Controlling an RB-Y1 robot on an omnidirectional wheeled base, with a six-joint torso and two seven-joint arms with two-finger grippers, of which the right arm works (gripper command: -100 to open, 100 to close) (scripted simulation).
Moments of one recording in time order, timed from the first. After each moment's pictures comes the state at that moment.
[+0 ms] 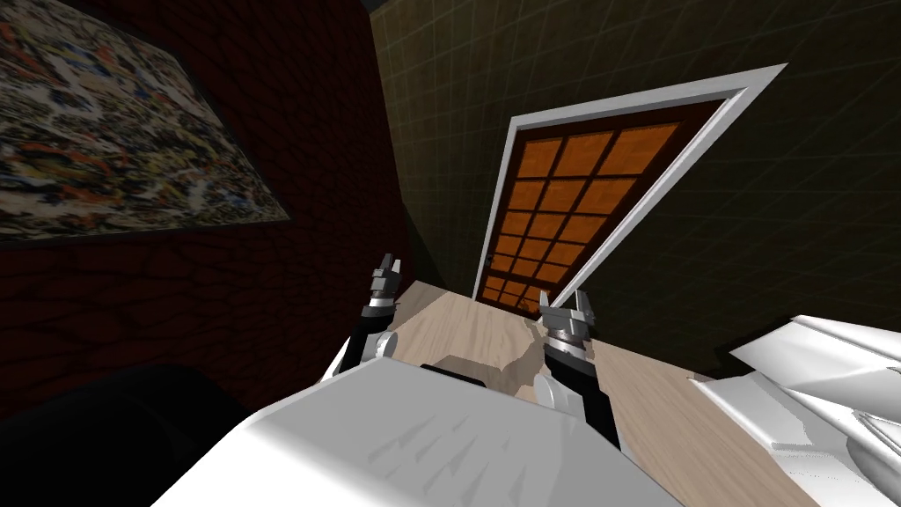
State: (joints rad) arm 0.45 -0.06 -0.04 -2.04 -0.18 -0.55 -0.24
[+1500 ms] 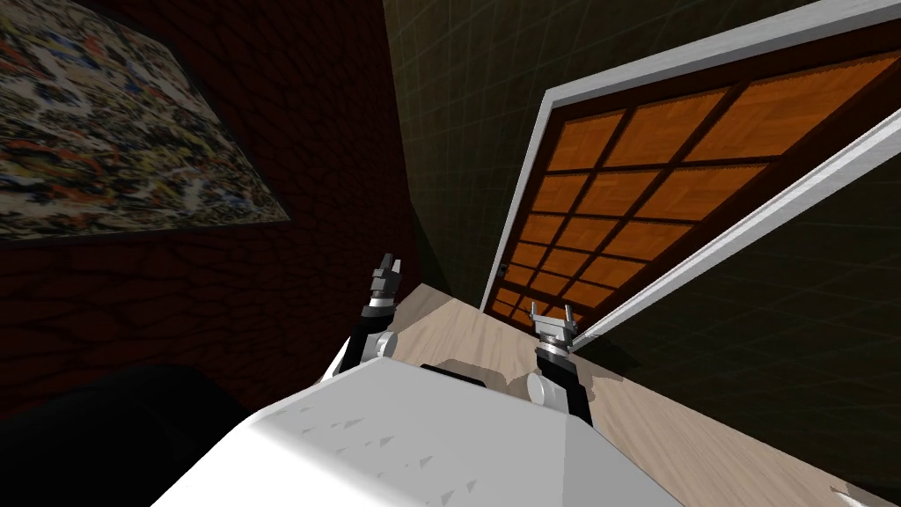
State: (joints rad) arm 0.34 -0.09 -0.06 -1.70 -0.30 -0.64 -0.52
